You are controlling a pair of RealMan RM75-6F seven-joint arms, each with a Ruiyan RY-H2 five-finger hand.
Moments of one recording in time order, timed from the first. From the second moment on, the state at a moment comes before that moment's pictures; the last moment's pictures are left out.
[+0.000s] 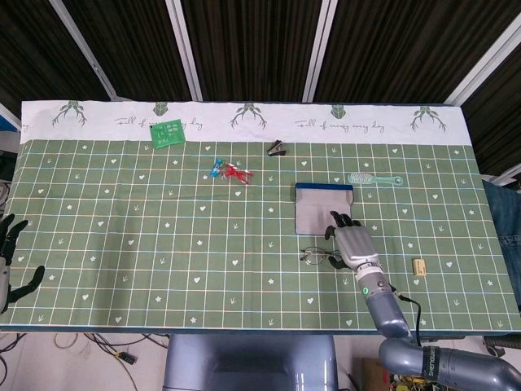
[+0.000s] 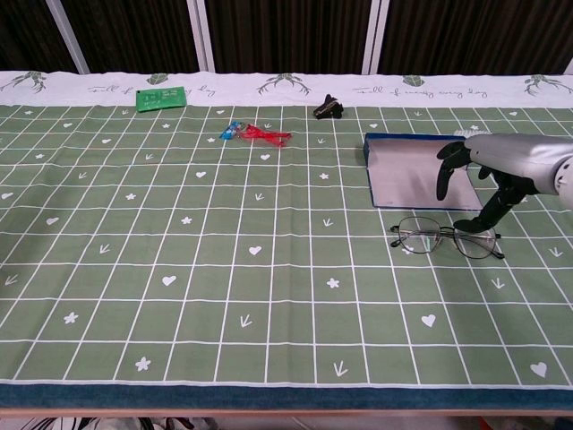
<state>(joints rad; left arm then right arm) -0.06 -1.14 -0.09 -1.66 1.42 1.52 0.00 0.63 -1.48 0.21 -1.69 -0.77 1.05 -0.65</state>
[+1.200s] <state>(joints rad) -0.06 -1.13 -0.09 -1.66 1.41 1.52 0.00 0.66 -1.55 0.16 -1.62 -0.75 1.06 -0.63</state>
